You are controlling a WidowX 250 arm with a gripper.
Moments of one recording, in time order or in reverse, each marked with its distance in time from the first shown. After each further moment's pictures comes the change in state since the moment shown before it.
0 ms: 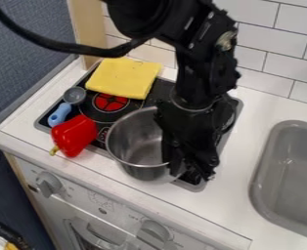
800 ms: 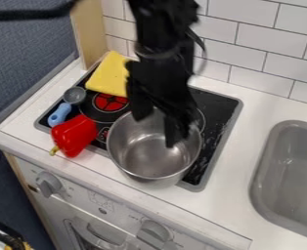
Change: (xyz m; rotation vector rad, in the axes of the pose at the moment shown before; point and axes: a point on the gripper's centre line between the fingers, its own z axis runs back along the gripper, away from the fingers) arm -0.013 0.034 0.054 -0.057 -0.135 0.153
